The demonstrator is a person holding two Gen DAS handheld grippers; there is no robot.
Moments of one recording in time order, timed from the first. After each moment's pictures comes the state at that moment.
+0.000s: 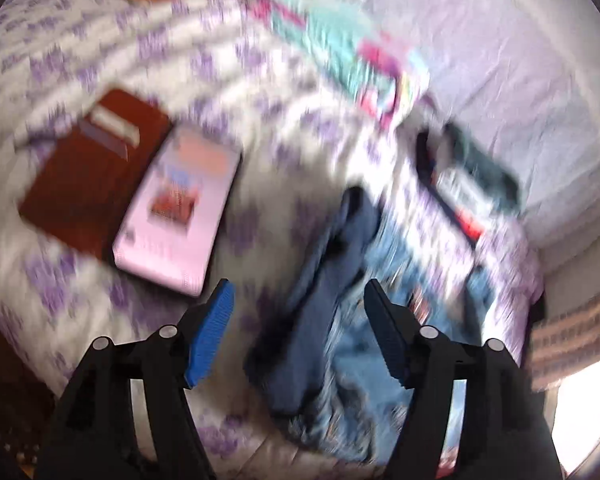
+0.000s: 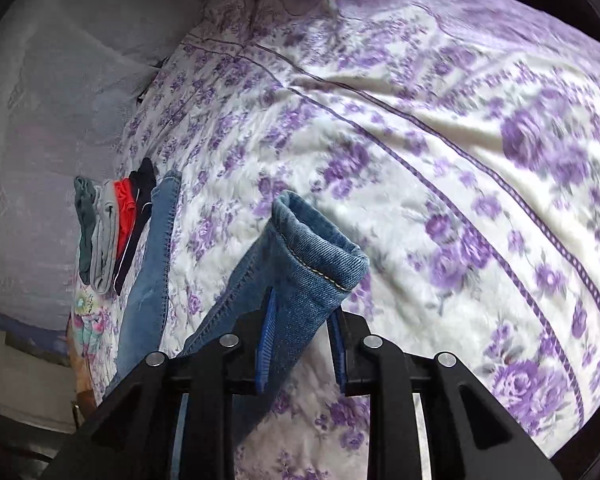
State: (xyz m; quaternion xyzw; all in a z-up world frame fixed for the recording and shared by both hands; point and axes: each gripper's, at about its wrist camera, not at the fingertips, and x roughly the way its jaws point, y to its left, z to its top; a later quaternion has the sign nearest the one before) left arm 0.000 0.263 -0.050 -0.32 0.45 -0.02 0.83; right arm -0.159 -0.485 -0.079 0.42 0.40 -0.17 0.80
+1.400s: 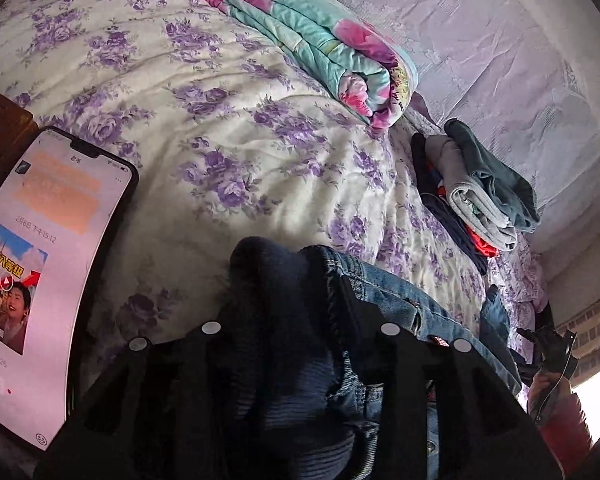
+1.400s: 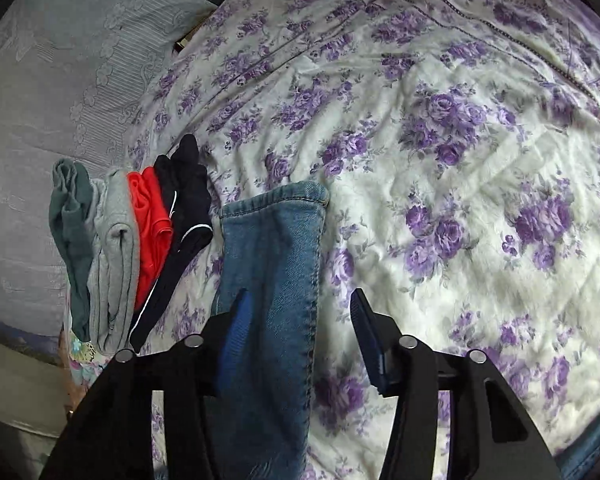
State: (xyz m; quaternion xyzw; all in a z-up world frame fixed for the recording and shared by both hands) left arm 0.093 0.214 -0.133 -0.31 0.42 -0.05 0.85; right arm 0.133 -0.416 -0.102 0.41 0.42 -0.15 0.80
